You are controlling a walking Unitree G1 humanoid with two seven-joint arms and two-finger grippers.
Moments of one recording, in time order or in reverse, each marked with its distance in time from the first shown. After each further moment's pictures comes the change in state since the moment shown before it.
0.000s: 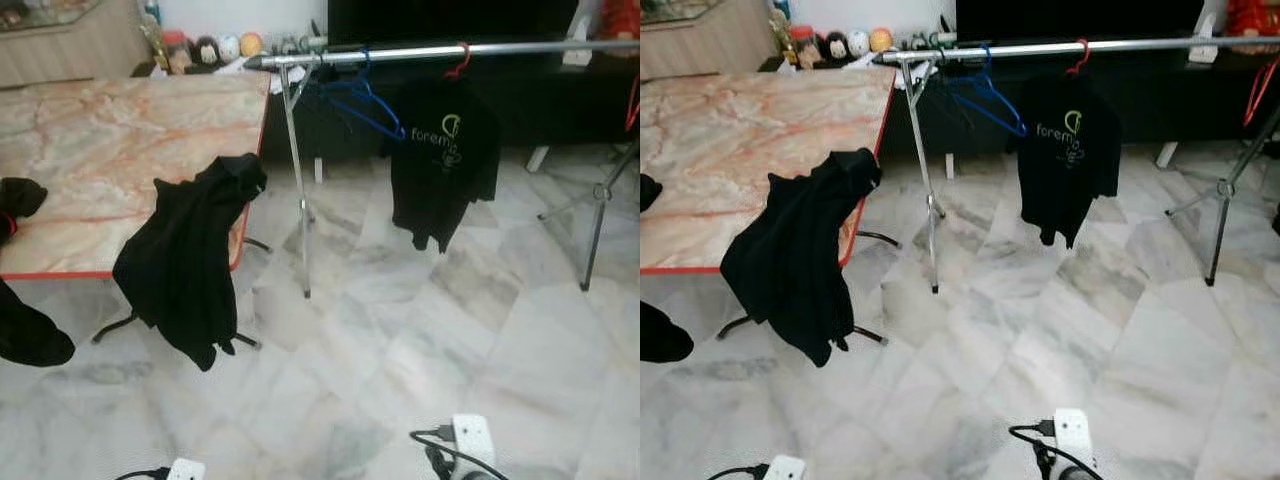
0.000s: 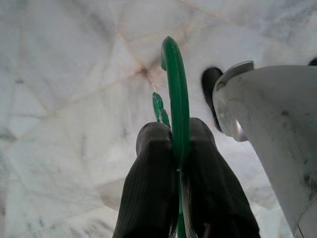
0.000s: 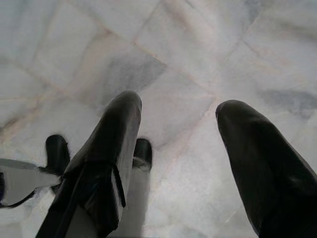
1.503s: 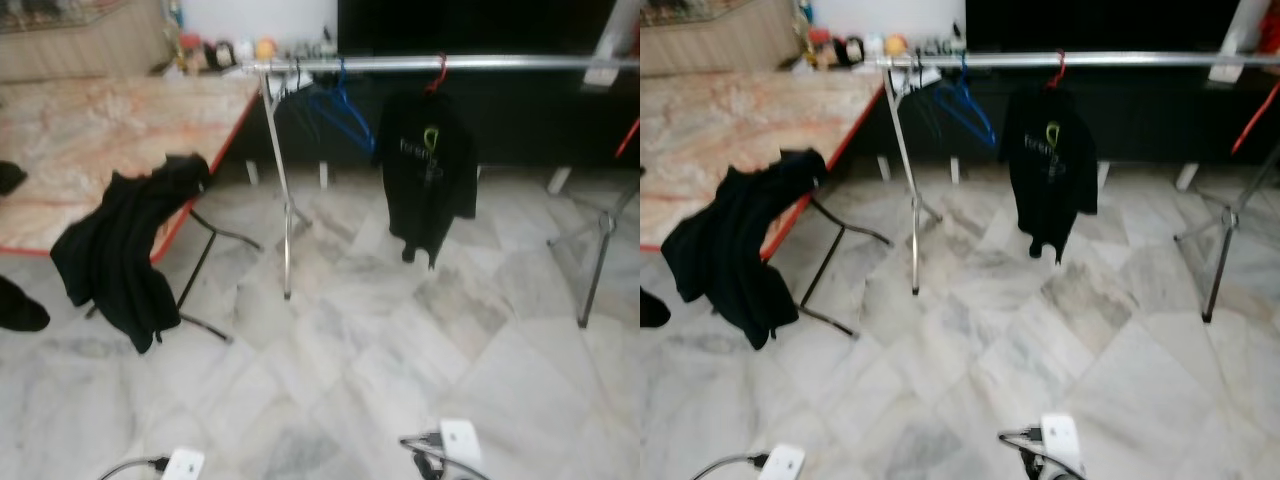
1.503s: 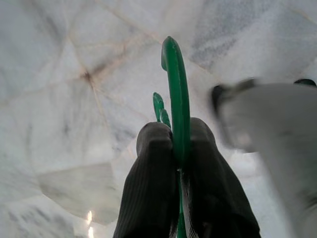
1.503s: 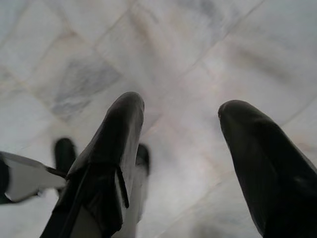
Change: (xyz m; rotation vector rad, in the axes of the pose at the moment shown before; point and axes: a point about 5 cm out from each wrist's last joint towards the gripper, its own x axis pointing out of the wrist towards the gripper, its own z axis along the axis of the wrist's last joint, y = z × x) left arm 0.002 0.004 0.013 0.011 -0.024 -0.035; right arm -0.002 -0.009 -0.006 -0.015 0.016 -0.009
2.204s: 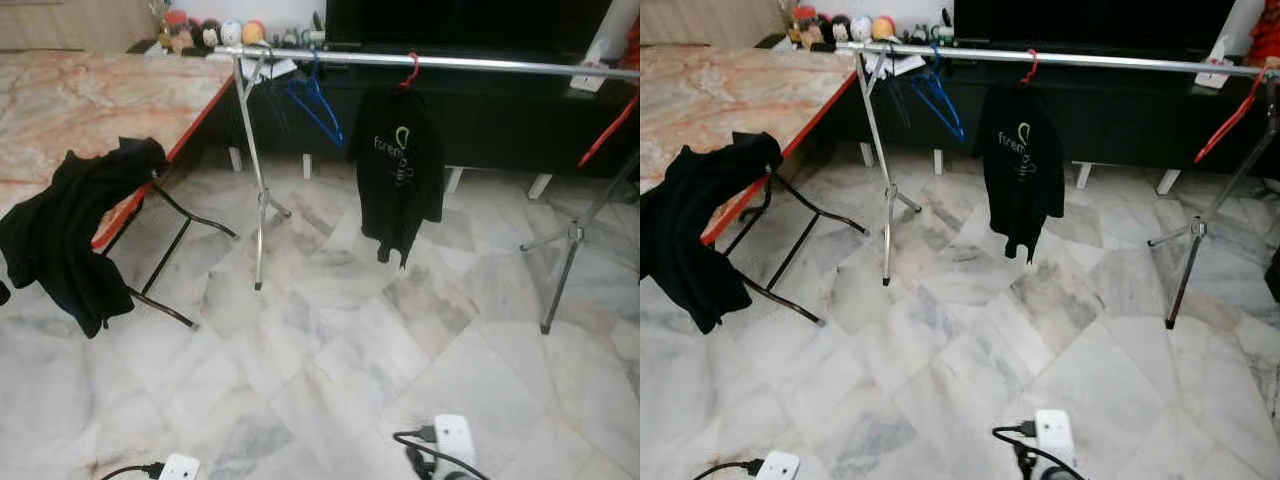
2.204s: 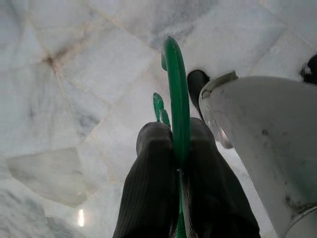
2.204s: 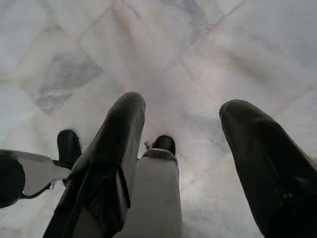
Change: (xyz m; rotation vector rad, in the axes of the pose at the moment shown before) left arm 0.000 -0.002 -0.003 -0.005 0.019 0.005; right arm 0.002 0.015 0.002 0.010 -0.007 0.036
